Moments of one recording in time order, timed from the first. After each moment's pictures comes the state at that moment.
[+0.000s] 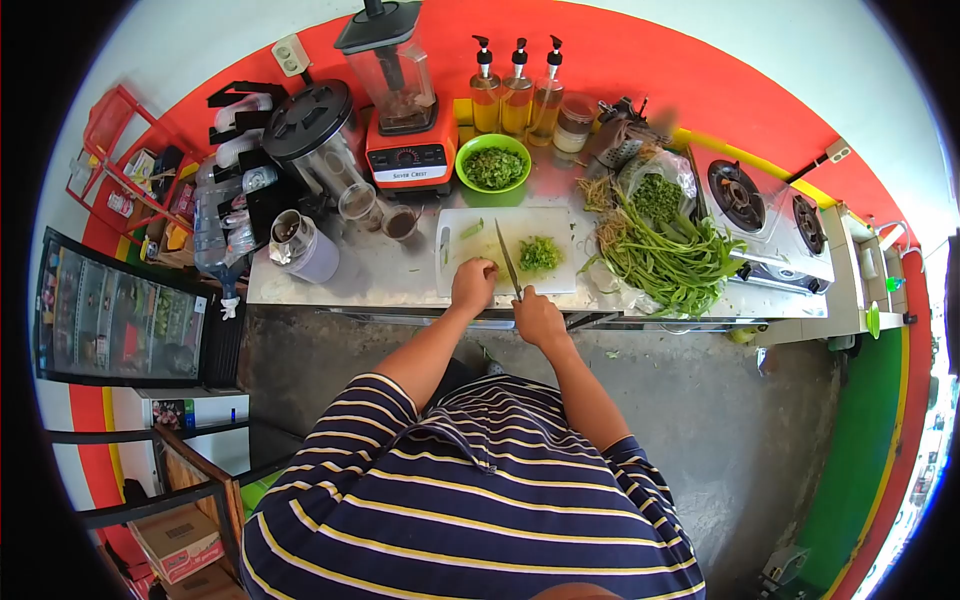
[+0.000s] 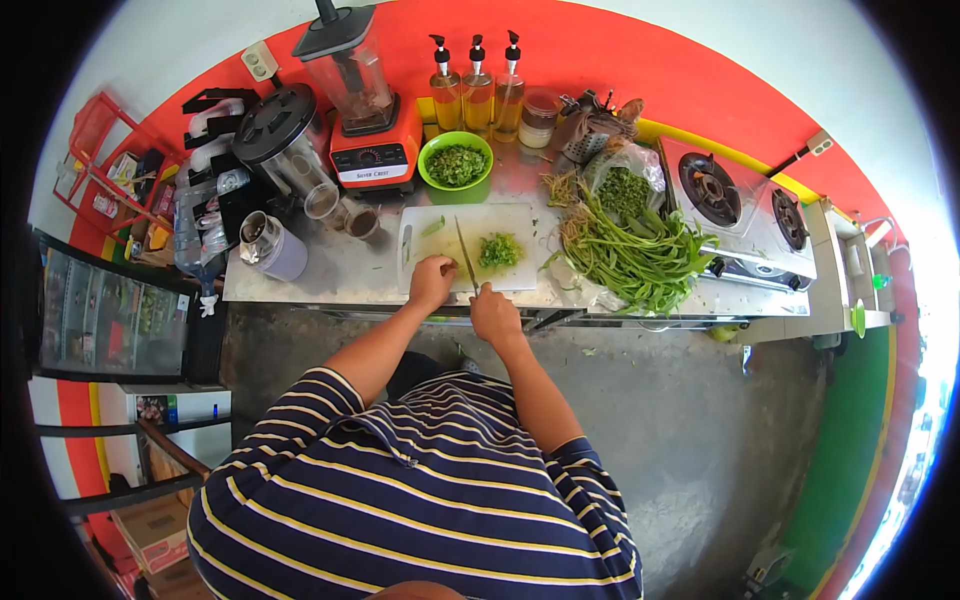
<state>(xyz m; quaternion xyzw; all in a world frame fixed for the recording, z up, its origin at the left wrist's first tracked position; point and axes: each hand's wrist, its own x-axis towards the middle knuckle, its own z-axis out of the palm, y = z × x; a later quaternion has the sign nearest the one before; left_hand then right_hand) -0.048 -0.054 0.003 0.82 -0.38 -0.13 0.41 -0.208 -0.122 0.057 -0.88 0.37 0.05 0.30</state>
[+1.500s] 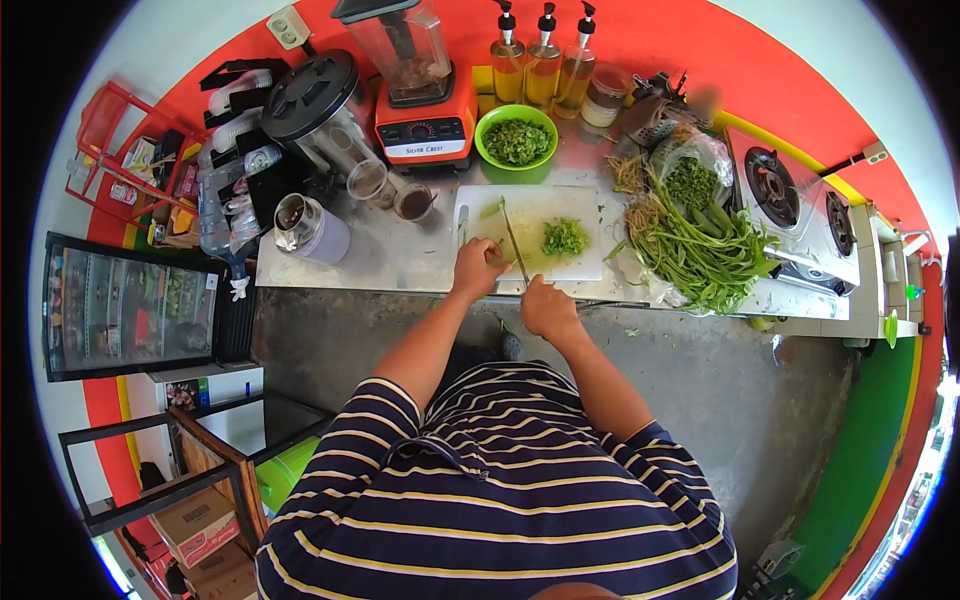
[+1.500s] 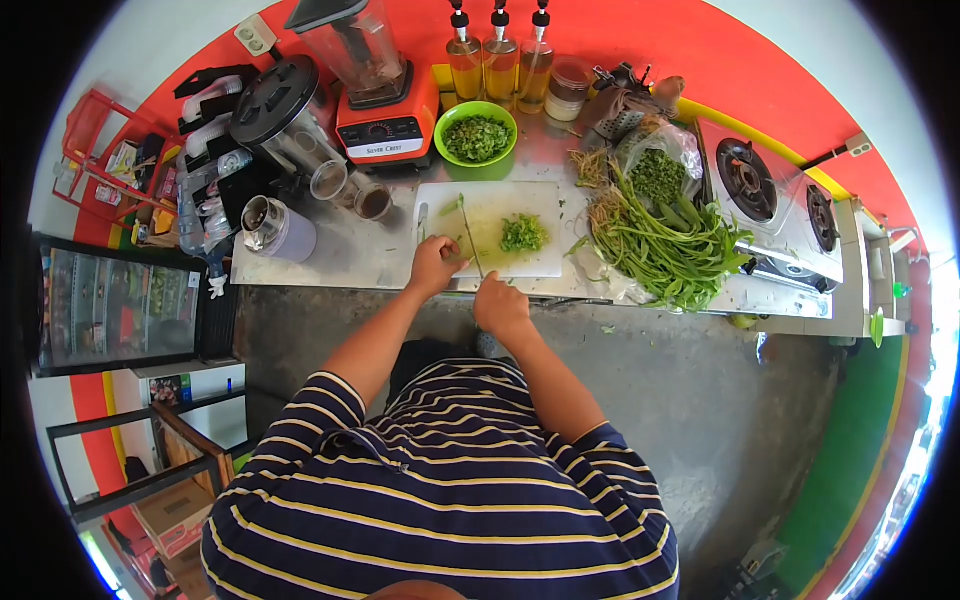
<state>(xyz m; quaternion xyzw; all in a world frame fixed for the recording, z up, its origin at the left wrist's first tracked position) -0.018 -0.034 -0.013 0.82 -0.37 -0.17 0.39 -0.179 -0.112 0.063 -0.90 0.34 0.18 0.22</state>
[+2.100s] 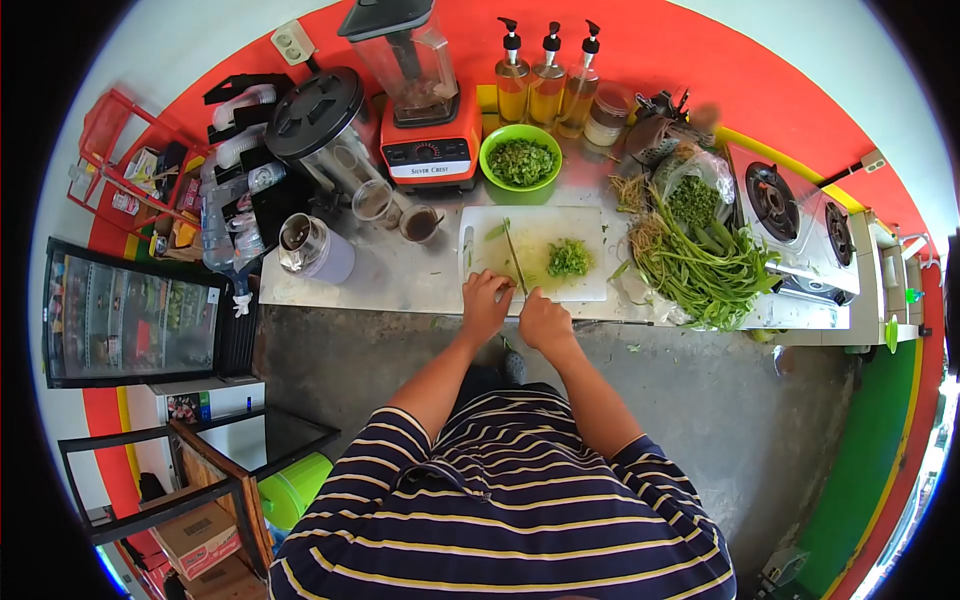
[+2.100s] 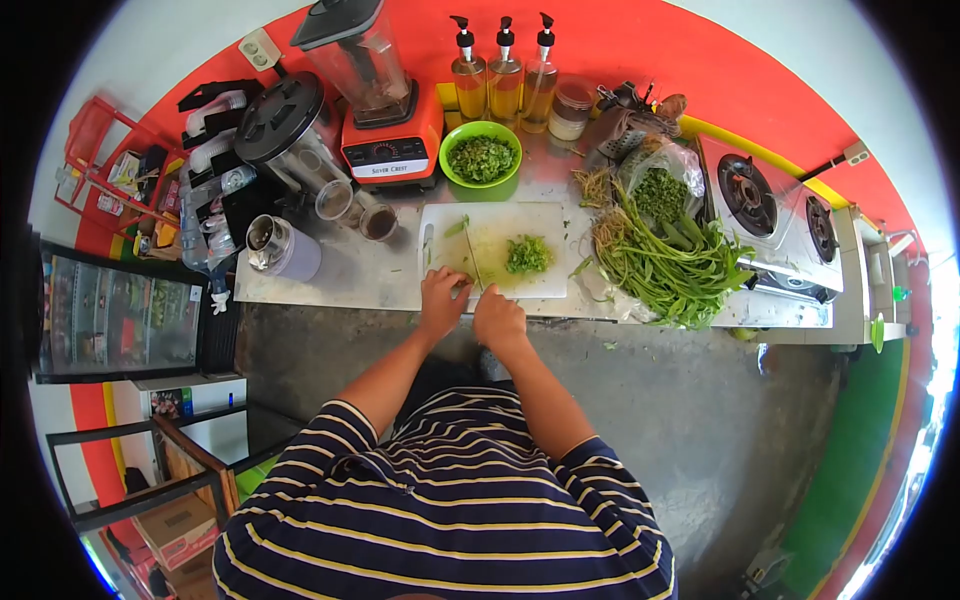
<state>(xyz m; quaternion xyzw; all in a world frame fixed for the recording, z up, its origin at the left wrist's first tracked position) -0.047 -0.021 -0.007 0.80 -0.44 -0.05 0.40 -0.163 -0.110 0.052 -0.90 0.34 0.14 0.24</state>
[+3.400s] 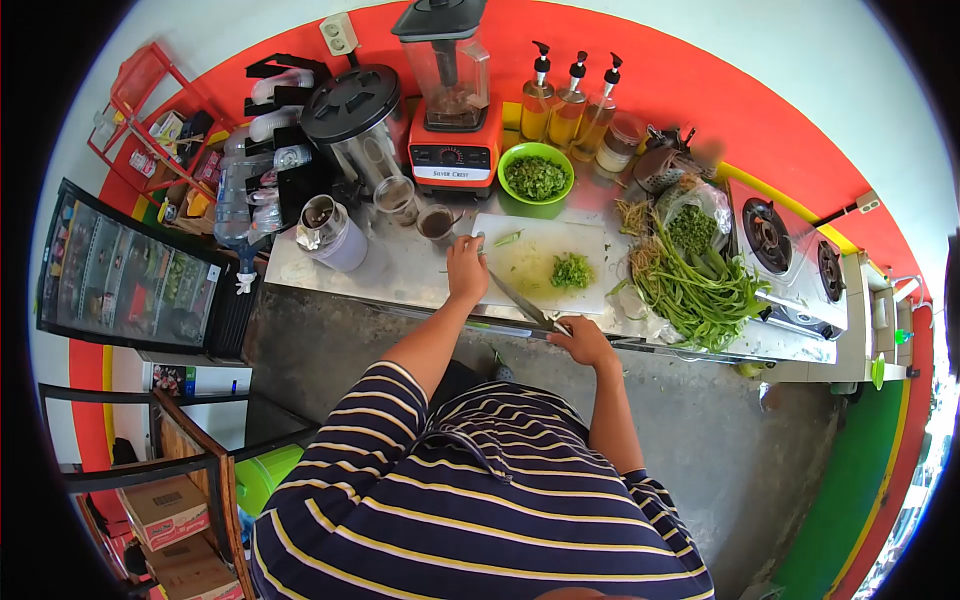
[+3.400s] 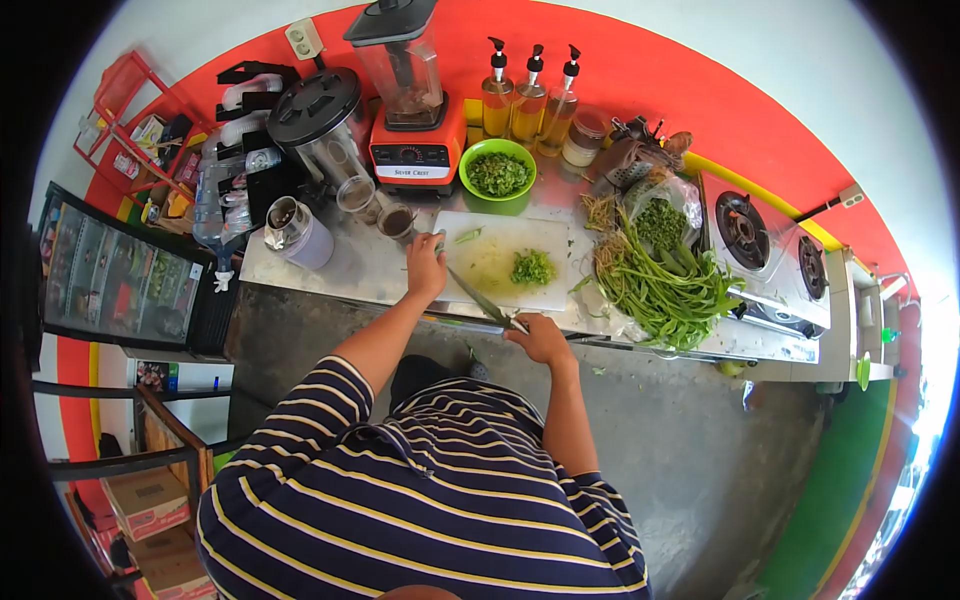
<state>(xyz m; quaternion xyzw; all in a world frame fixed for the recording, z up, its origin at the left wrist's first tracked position) 0.015 -0.037 -0.003 0.86 -0.33 0.11 0.38 -0.241 -0.163 0.044 -0.87 0.25 0.04 0.42</state>
